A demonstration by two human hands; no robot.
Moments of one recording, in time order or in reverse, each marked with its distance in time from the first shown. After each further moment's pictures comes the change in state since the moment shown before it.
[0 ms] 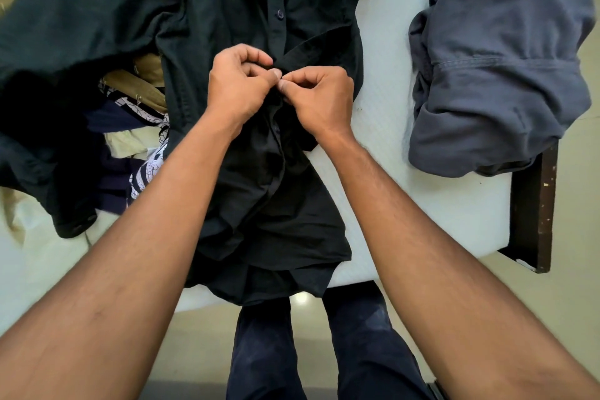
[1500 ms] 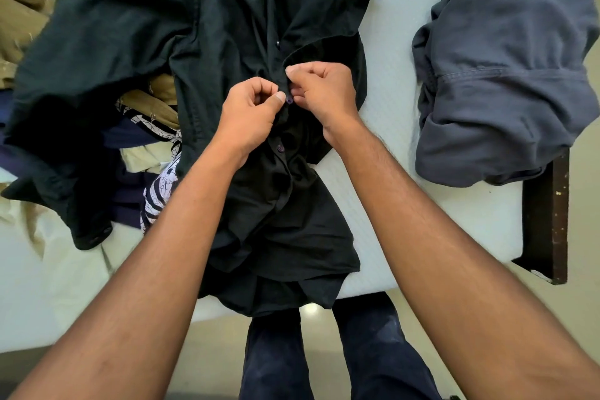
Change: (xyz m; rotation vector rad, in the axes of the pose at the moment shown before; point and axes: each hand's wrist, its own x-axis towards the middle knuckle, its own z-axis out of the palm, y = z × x) left_hand -0.023 0.003 -0.005 -0.027 -0.095 -0.026; right_hand 0.020 -0.026 -0.006 0.336 -0.117 0.335
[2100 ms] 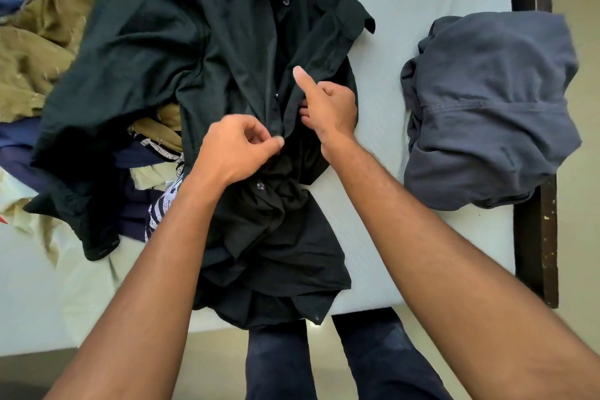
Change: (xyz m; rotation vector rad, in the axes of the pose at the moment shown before) left_hand -0.016 0.023 -0.020 0.514 0.029 0.051; right_hand 0.007 -0.022 -0.008 0.006 0.125 0.110
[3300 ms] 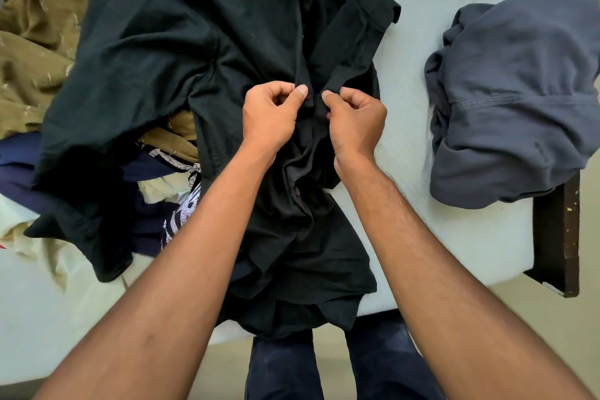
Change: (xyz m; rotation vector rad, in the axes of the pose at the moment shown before) left_hand 0.062 0.002 0.030 -0.598 0.049 -0.058; right_hand 0.002 0.023 0.023 0.080 0.325 -0.100
